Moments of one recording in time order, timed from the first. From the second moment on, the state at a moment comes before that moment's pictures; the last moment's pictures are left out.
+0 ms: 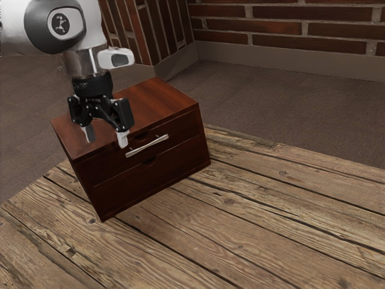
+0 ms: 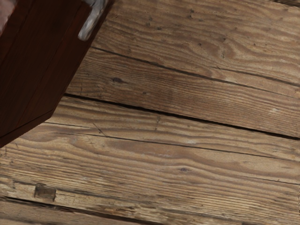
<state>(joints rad) -0.13 0.12 0.37 -1.28 -0.05 1.26 0.04</state>
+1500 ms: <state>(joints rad) 0.38 0.26 -0.16 -1.22 0.14 1.81 0.70</state>
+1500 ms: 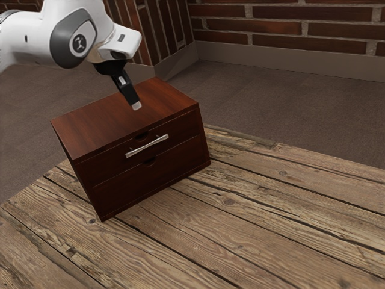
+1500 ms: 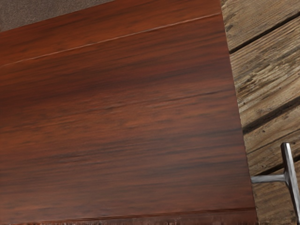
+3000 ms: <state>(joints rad) -0.80 0.20 1.04 -1.52 0.03 1.78 0.60</state>
